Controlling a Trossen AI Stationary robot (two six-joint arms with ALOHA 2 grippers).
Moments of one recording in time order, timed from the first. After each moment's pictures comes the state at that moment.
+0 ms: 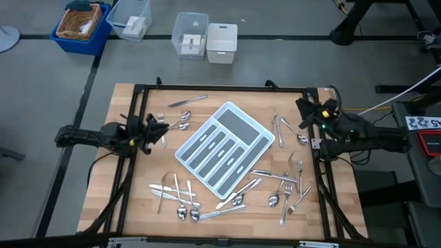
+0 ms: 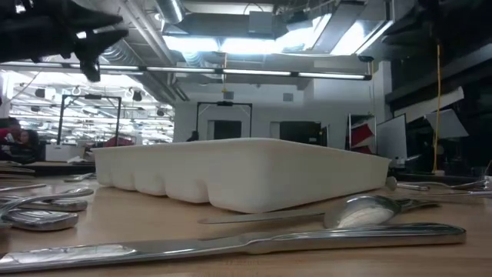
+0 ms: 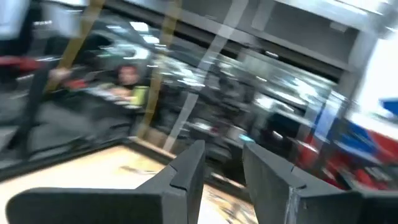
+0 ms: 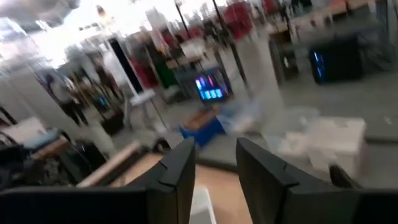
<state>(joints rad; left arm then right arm) -0.10 0.03 0.01 0.33 -0.36 -0.31 0.05 0.35 0.55 -0.25 0.85 0.46</state>
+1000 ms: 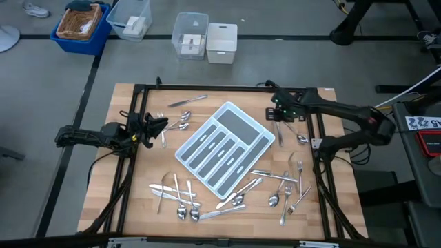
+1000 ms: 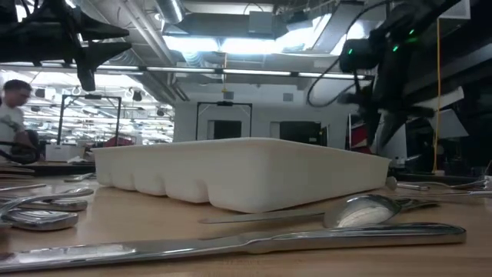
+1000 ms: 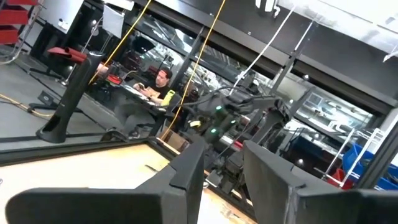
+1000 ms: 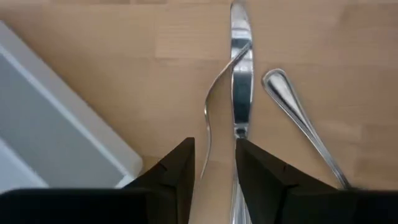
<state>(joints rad) -0.10 0.03 0.01 0.32 -0.50 -0.41 -0.59 1.32 0.86 -0.82 0.05 0.93</state>
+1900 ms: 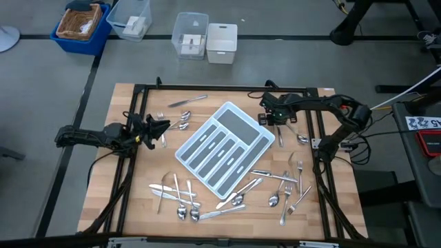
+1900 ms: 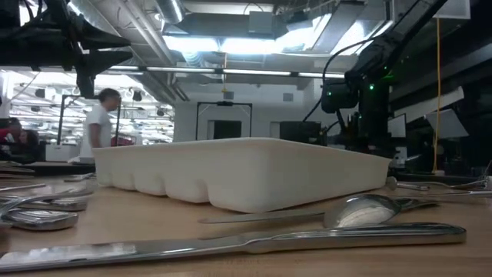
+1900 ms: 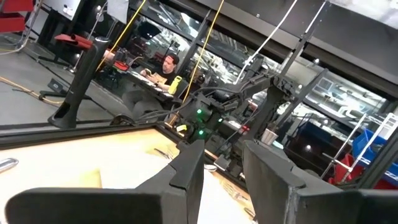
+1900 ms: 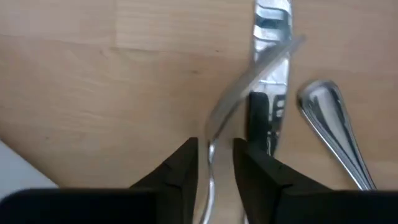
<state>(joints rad) -0.10 0.03 0.01 0.24 -0.50 -0.43 -0.60 1.62 0.86 -0.67 0.05 0.86</state>
